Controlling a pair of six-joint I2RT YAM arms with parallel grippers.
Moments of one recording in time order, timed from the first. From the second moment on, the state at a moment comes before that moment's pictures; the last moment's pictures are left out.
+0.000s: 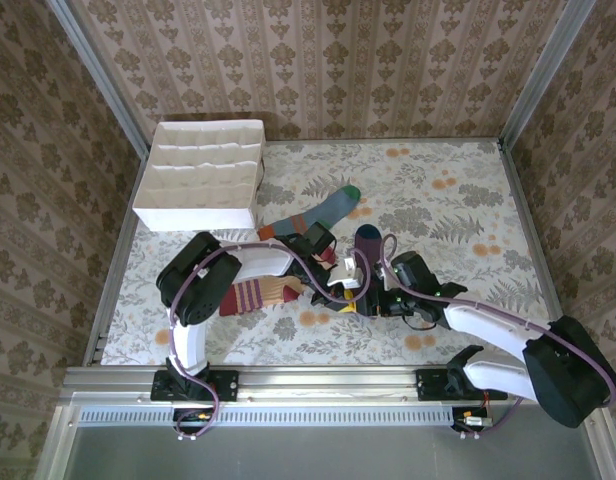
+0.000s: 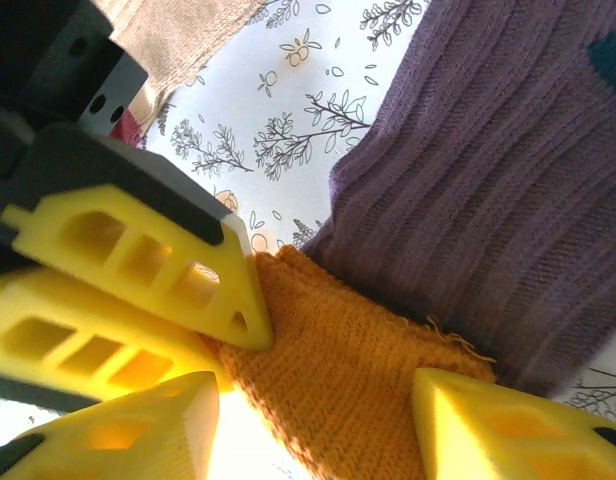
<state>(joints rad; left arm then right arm) -0.85 1.92 1.09 -0.34 0.91 0.65 0.54 1.13 0.40 -0.17 -0.42 0.54</state>
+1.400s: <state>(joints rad) -0.74 1.85 0.78 0.33 0.97 0.27 0.55 1.35 0.54 -0.29 -0.43 0.48</state>
